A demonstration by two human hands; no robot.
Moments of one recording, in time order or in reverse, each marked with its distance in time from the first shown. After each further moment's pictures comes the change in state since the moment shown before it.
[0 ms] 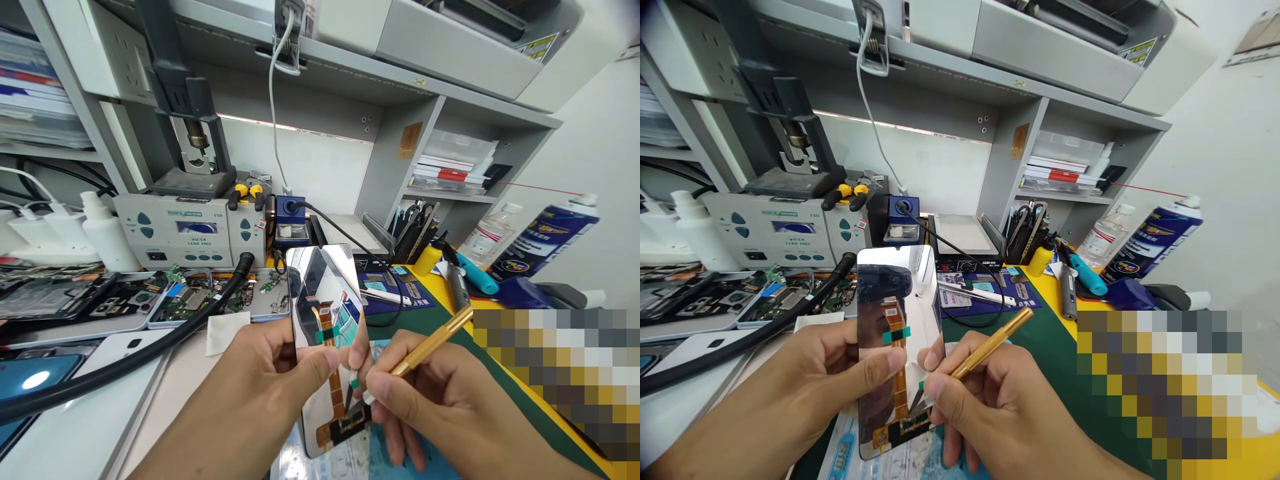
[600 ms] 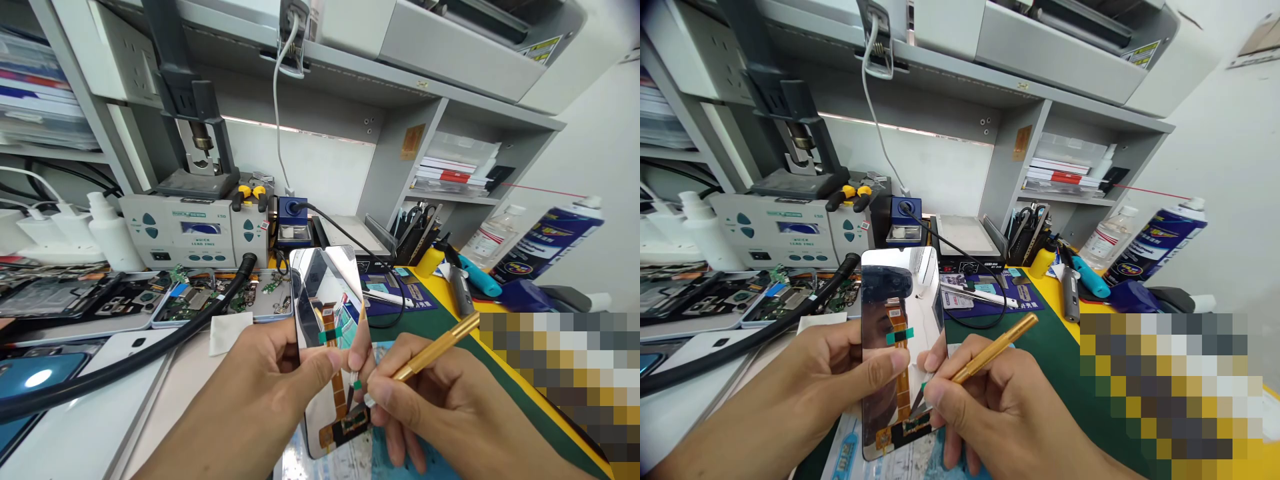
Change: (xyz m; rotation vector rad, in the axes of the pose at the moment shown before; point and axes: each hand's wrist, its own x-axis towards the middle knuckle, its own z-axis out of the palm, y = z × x) left_hand 0.000 0.003 0.001 -0.014 -0.027 0.038; right_hand 0.000 -0.007 0.003 0.078 0.004 -0.020
